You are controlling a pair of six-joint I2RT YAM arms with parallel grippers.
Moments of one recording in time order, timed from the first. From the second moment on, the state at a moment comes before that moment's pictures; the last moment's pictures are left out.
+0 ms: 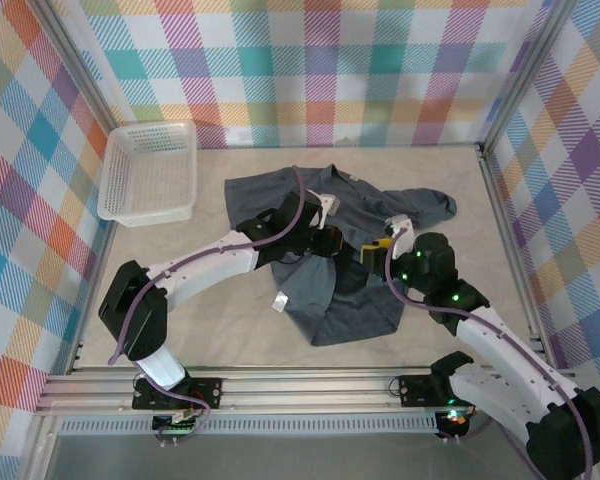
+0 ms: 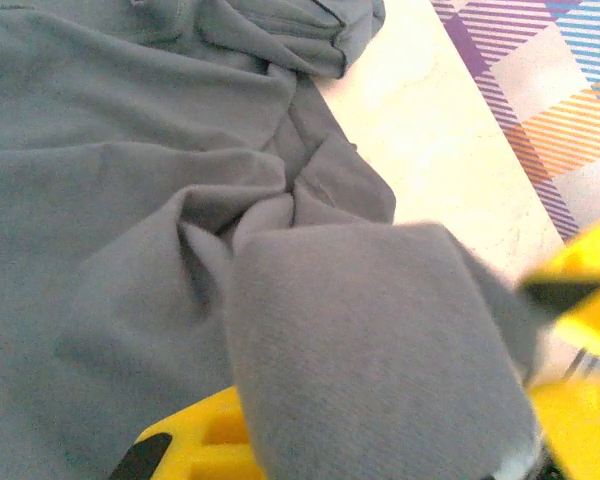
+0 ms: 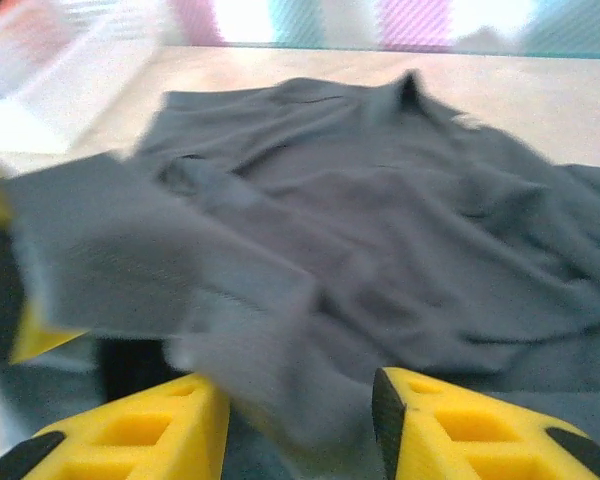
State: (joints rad) left arm -0.81 1.66 1.32 -0.36 0.18 -0.50; right arm 0.50 0.84 0.54 -0.09 -0.24 0.21
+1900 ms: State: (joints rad) left arm -0.89 1.77 2.26 -0.74 0.42 -0.59; right arm 0.37 2.10 1.46 -0.32 -0.36 0.46
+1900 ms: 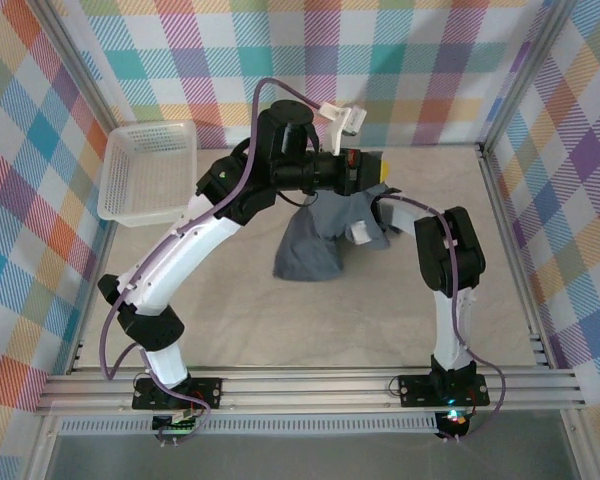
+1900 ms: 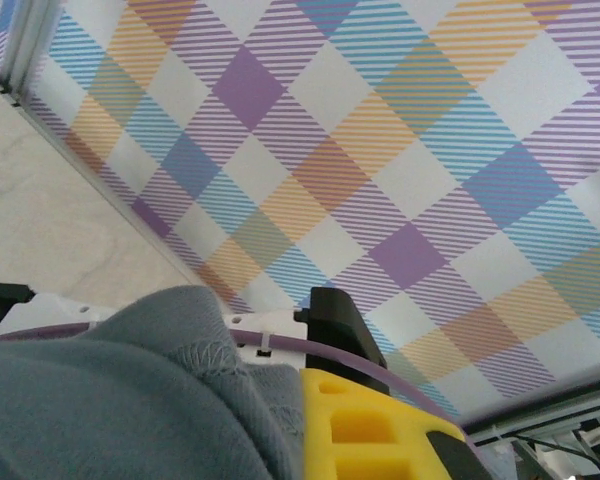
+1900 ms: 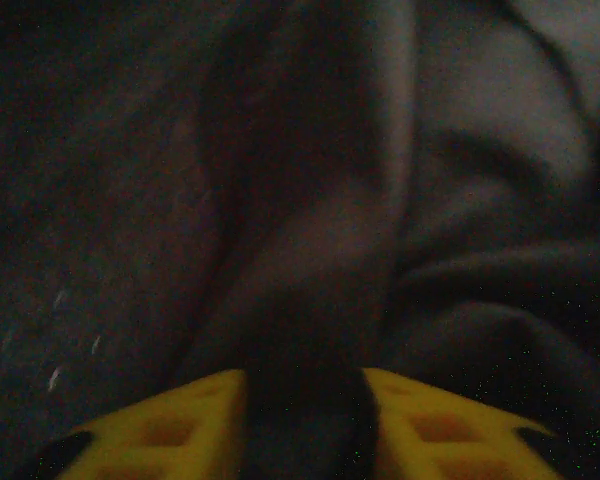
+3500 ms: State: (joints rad) left arm -0.29 1.77 1.21 -0.55 0.35 -0.55; right arm 0.28 1.36 1.20 -0.30 -0.78 0.61
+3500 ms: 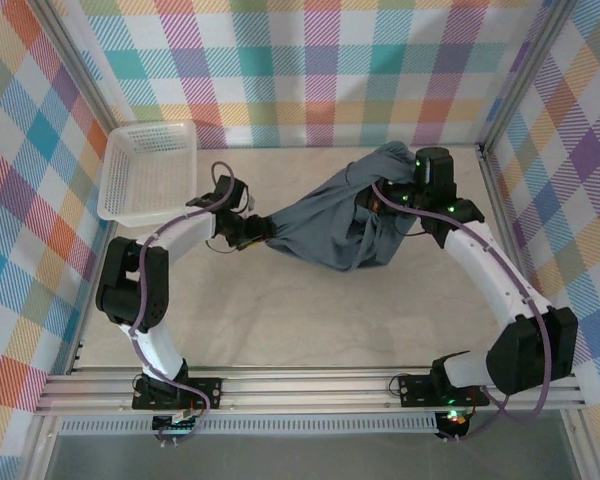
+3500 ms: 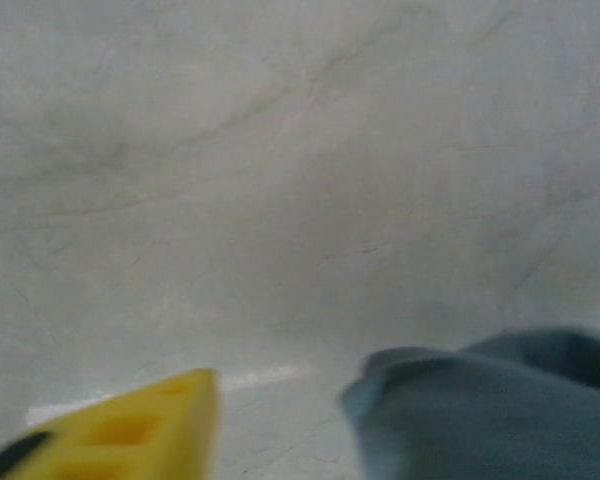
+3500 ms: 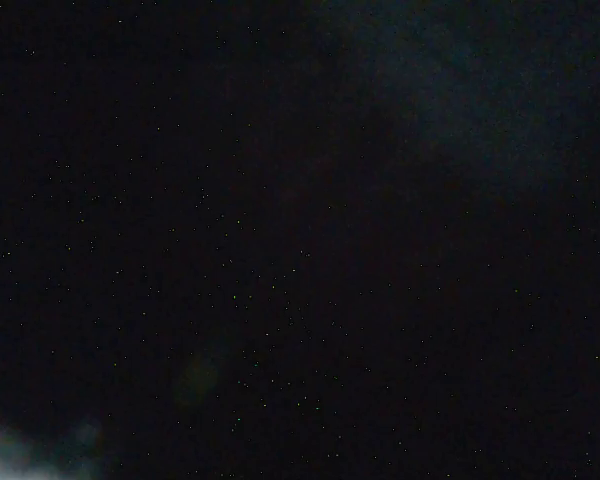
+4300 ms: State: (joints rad) left arm -0.72 1.74 1.85 -0.66 0.45 -0.18; right arm 0.27 1.44 1.22 -0.39 -0.84 0.57
